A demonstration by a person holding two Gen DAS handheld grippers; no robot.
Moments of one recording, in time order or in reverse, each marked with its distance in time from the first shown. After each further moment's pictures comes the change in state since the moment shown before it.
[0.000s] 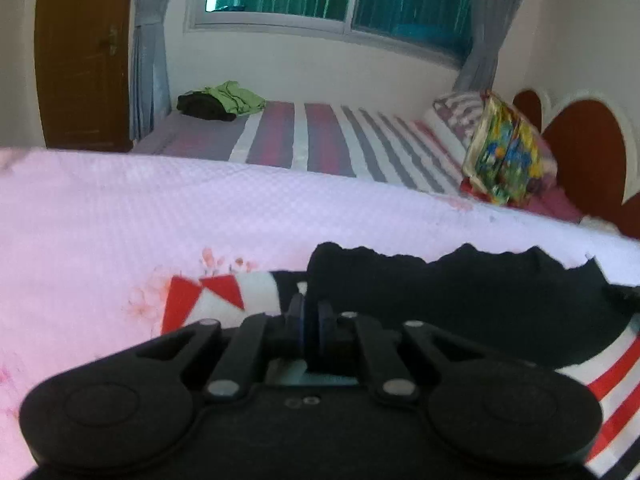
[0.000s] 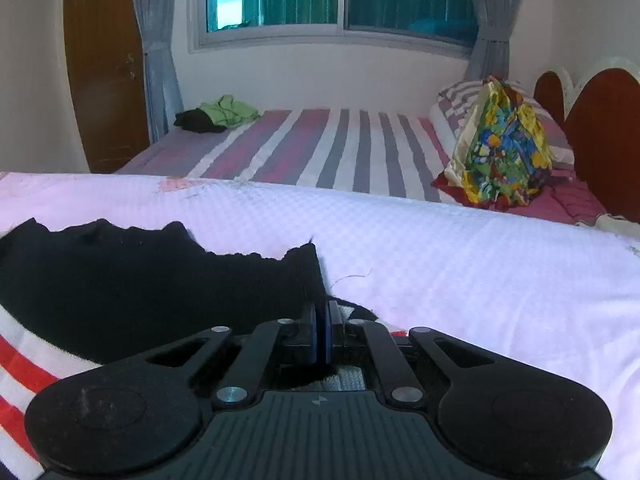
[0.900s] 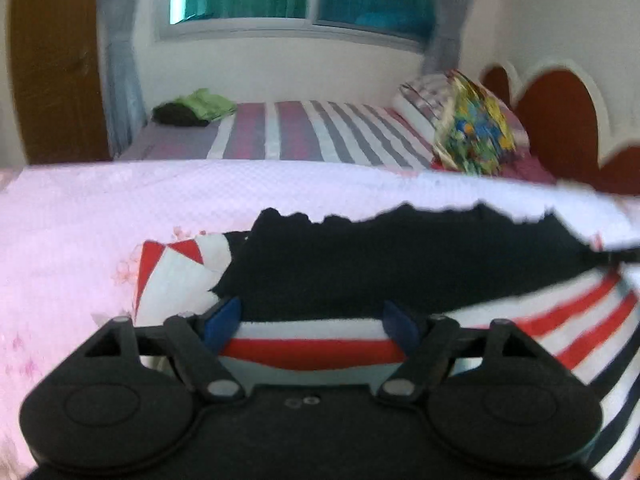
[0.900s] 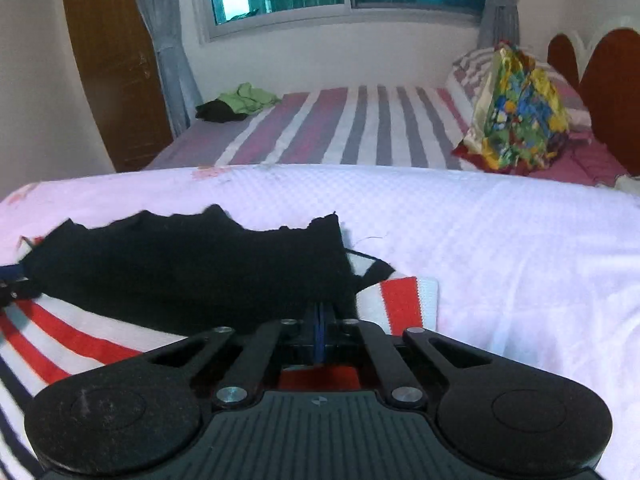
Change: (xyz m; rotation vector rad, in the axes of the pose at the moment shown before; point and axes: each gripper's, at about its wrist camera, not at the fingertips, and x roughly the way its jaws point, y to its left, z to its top) left arm -0.049 -0.028 -0.027 0.050 -0.007 -0.042; right arm -0.041 0.003 -0.002 0.094 0.043 0.089
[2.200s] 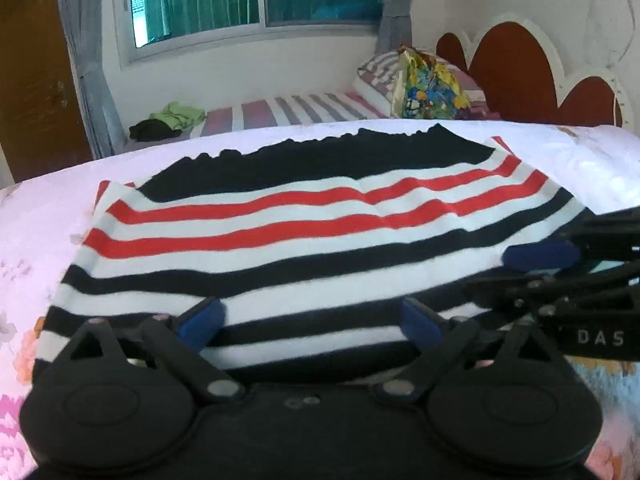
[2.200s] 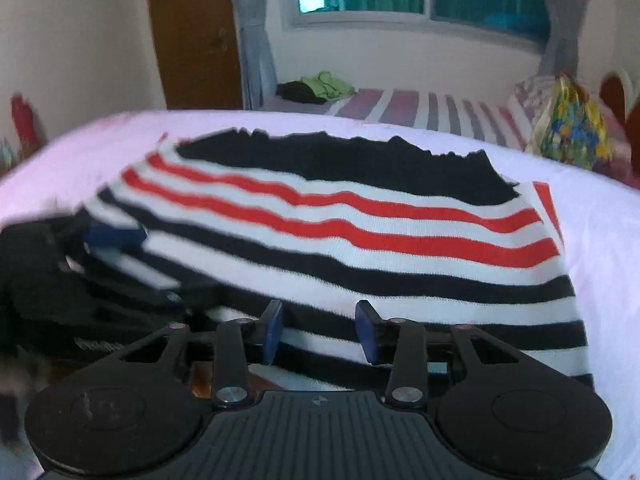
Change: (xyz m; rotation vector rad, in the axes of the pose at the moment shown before) left arm -0.068 -0.090 -0.103 0.185 -0.004 0.006; right arm -0.089 0.123 -0.115 -0.226 -0.007 0.078
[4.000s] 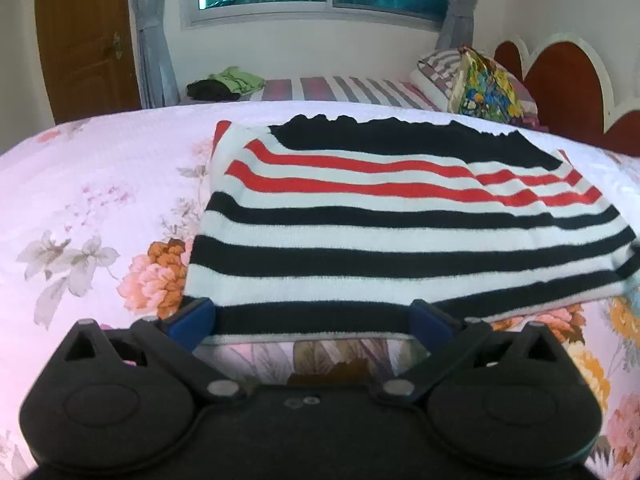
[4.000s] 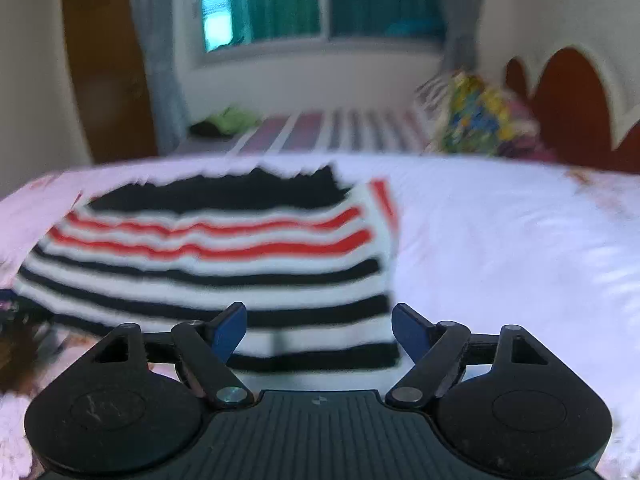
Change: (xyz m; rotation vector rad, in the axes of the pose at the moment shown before) left arm -0.034 0.076 -0.027 -0.155 0.065 0.079; right arm -0.058 -0.074 -0.017 0.204 0.046 -0.197
